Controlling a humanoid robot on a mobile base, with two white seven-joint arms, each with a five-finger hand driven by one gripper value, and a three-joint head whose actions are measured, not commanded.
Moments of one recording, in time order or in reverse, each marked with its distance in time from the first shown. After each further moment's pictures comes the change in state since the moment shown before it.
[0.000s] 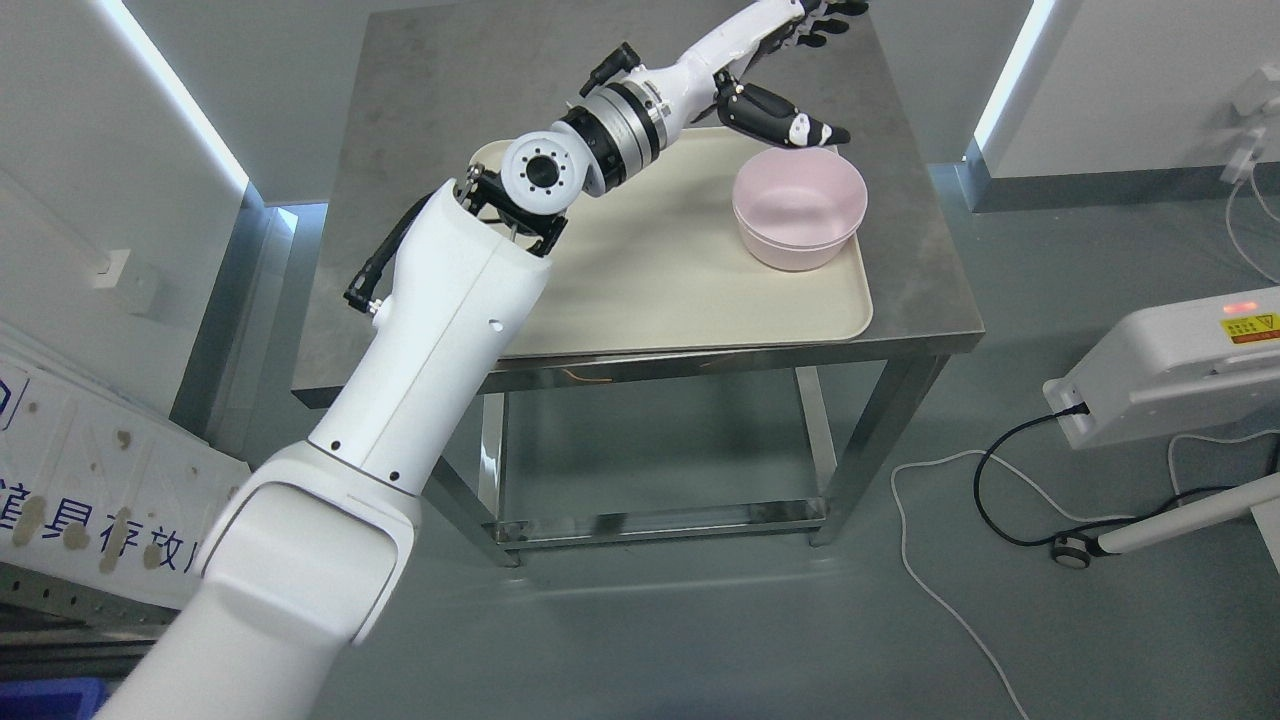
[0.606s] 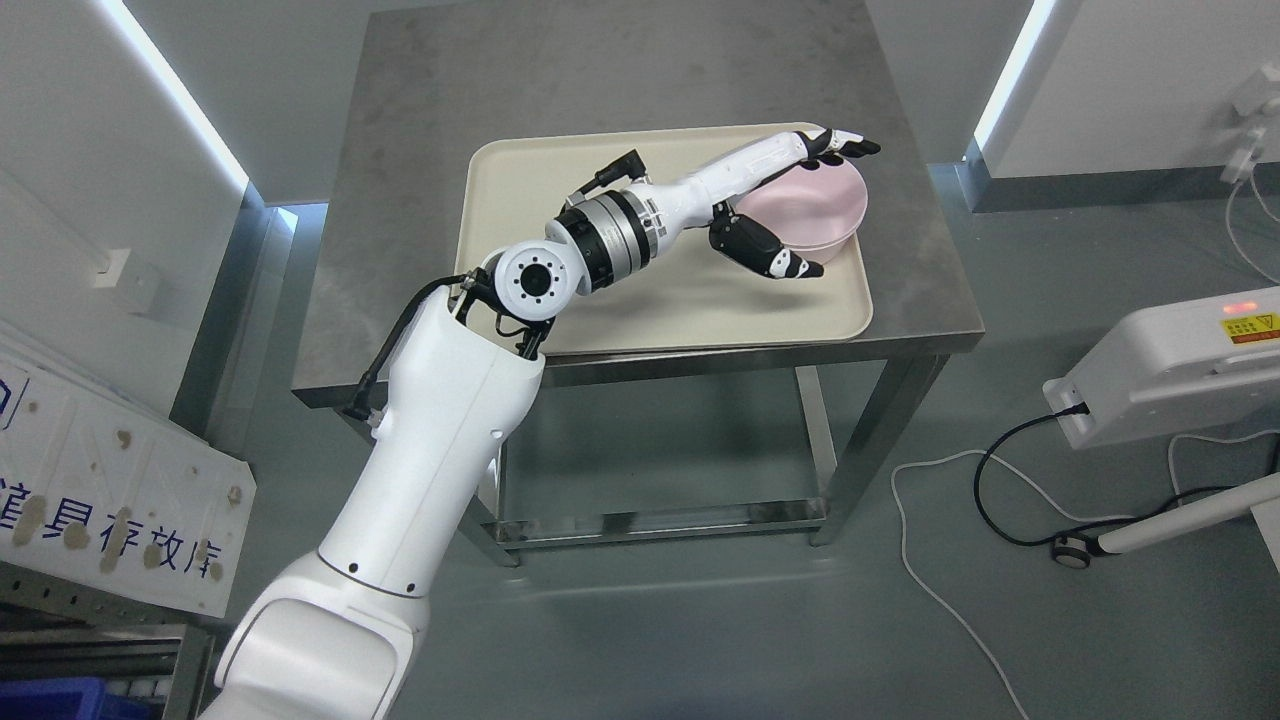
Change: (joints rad) left arm 0.210 0.000 0.092 -0.259 -0.414 0.009 -0.128; right arm 0.000 0.000 0.000 0.000 0.000 0.001 0.000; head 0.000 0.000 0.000
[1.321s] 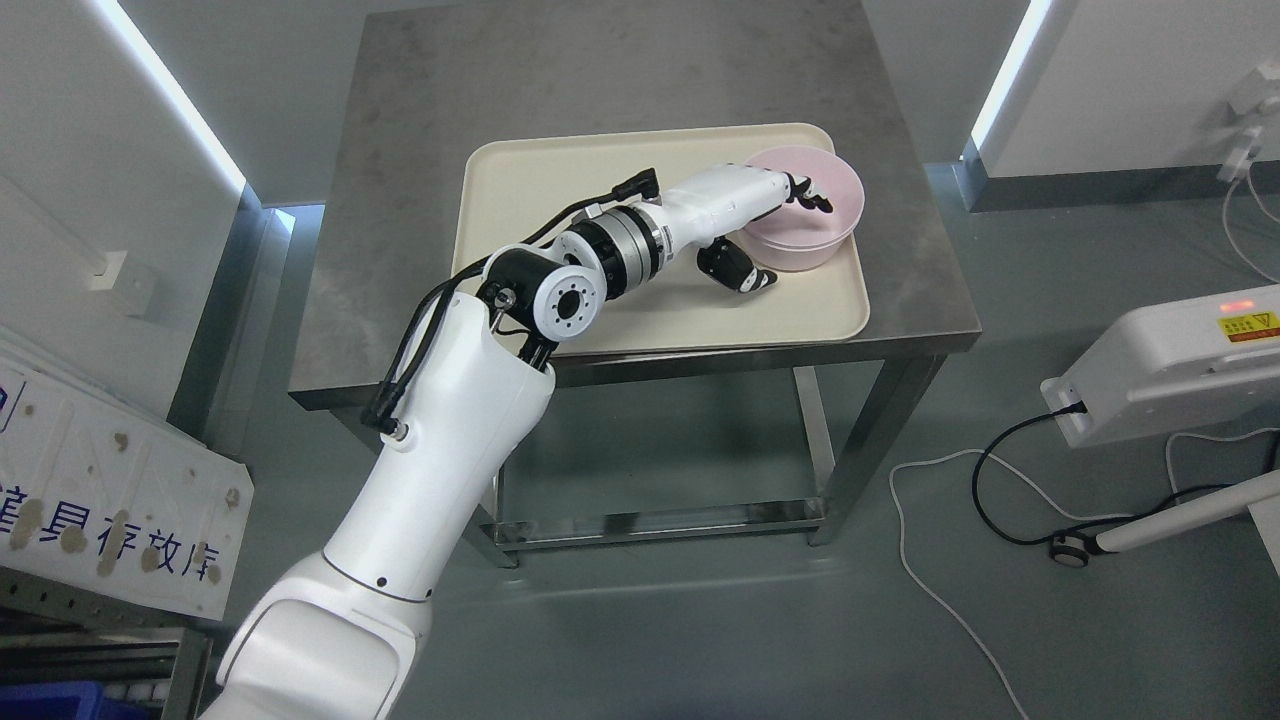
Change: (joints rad) left arm -0.013 0.000 -0.046 0.019 -0.391 -0.026 0.015; right arm 0.000 0.000 0.000 0.000 0.000 -0.003 0.000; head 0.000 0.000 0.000
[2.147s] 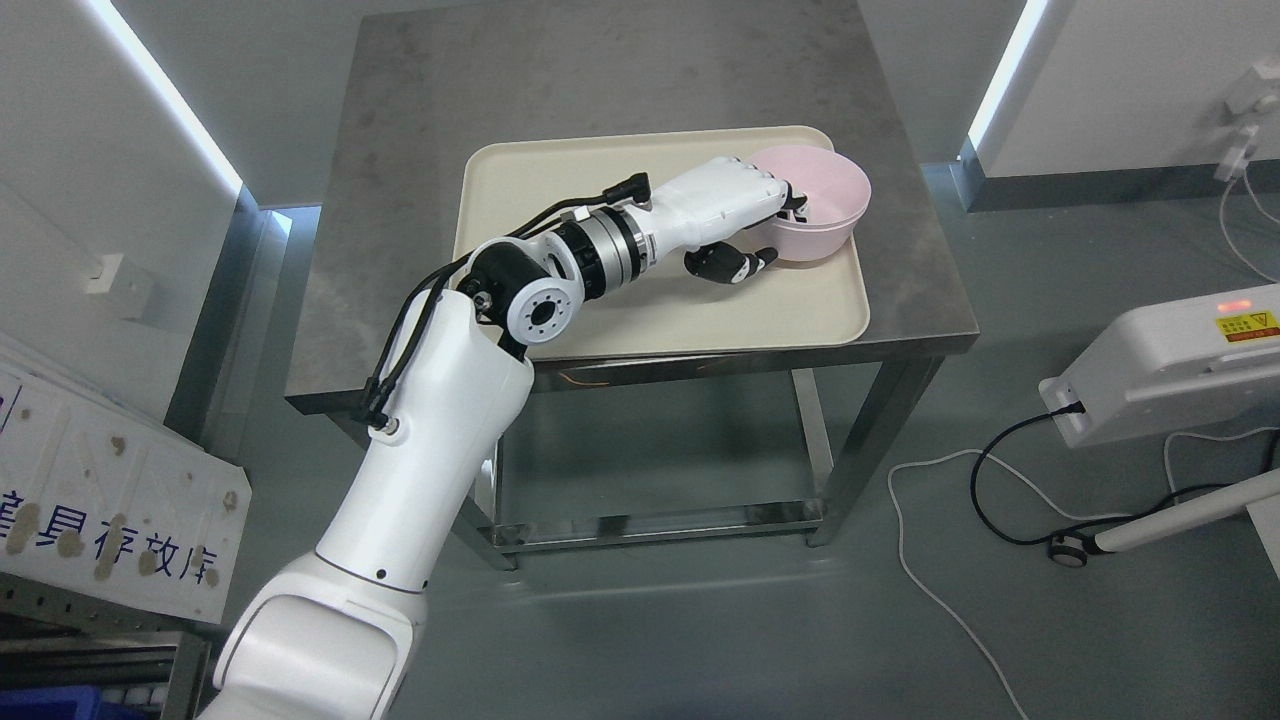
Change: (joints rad) left arm 0.010 0.000 0.122 0.080 -0.051 -0.363 0.065; right arm 0.000 0.000 0.000 0.000 0.000 0.000 0.000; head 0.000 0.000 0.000
